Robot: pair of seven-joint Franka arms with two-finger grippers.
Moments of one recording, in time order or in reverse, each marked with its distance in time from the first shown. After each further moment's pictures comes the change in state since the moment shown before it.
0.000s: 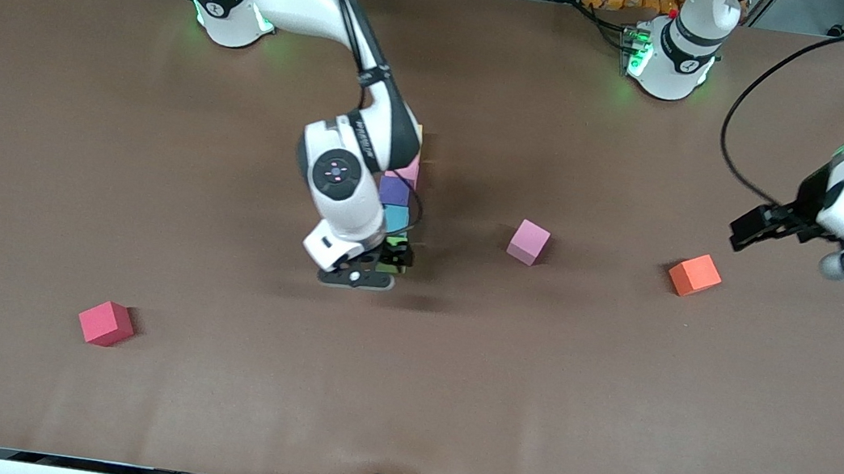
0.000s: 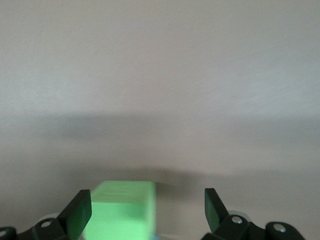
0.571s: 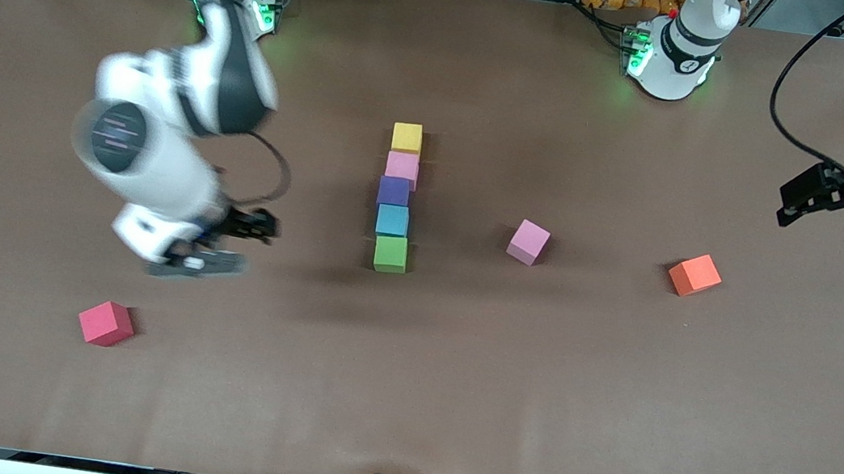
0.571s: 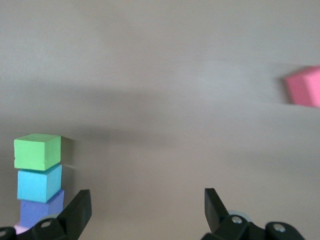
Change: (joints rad) left arm 0.002 -0.004 0.027 0.118 0.001 -0.140 0.227; right arm -0.340 -0.346 0.050 0.017 -0.180 -0.432 -0.239
